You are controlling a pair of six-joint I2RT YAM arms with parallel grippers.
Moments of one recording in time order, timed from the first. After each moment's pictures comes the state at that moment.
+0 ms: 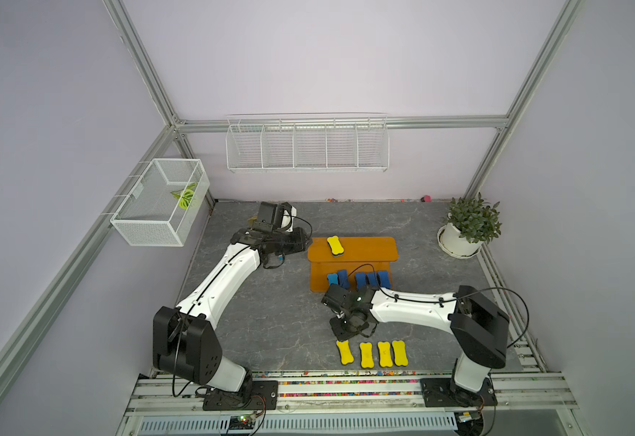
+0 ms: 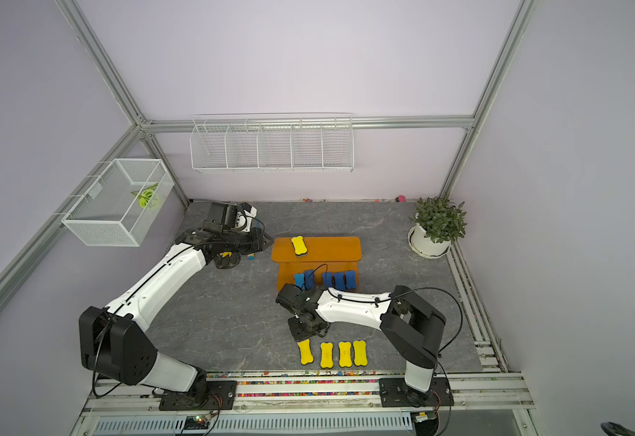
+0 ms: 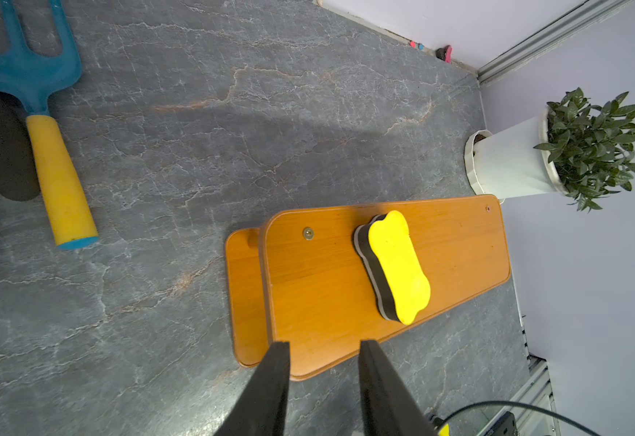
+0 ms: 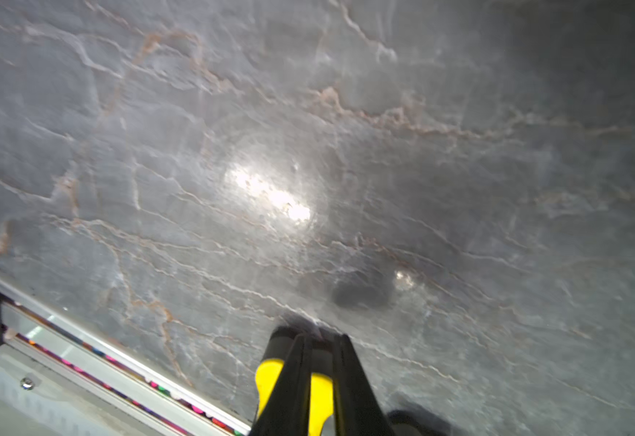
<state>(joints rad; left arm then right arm) -0.37 1.51 1.31 -0.61 0.36 -0.44 1.08 1.79 1.15 -0.74 -0.09 0.61</state>
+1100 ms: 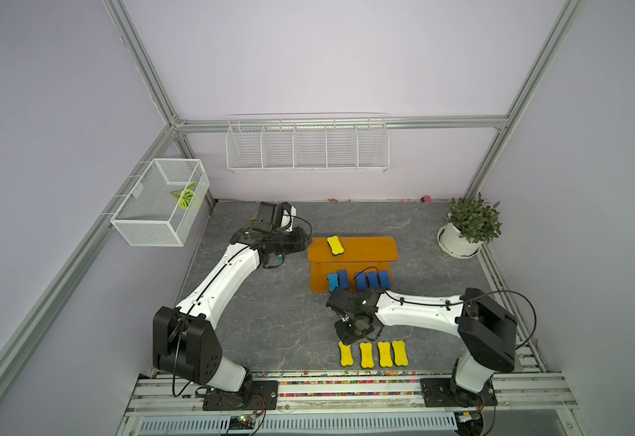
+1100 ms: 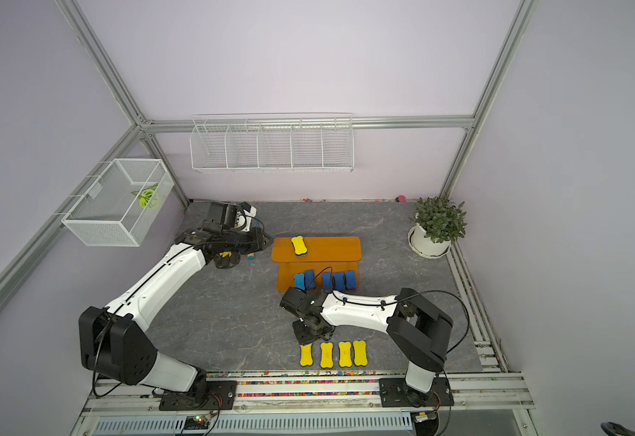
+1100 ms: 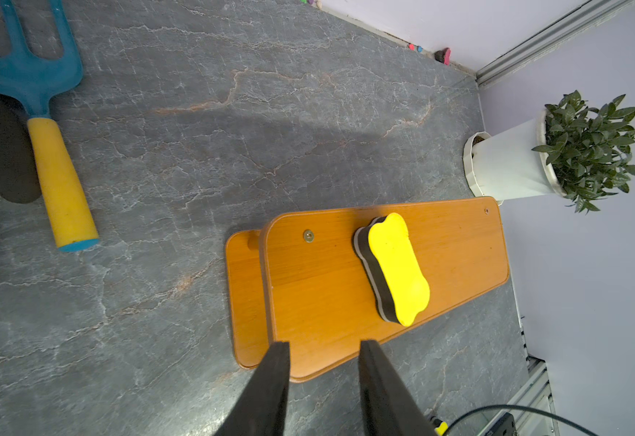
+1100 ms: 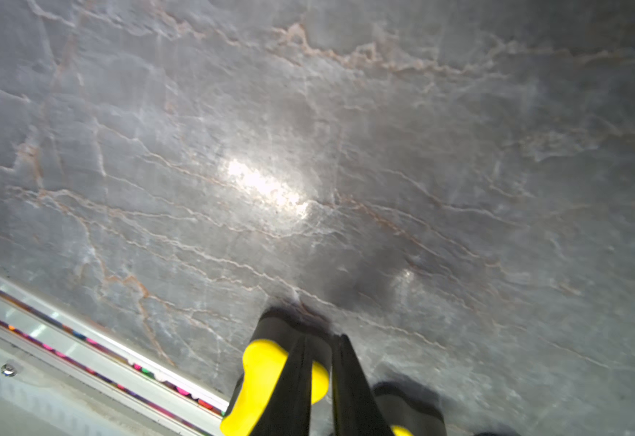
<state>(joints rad) -0.37 1.51 1.31 -0.61 0.36 -0.44 1.09 1.74 1.10 -0.75 -0.09 0.64</state>
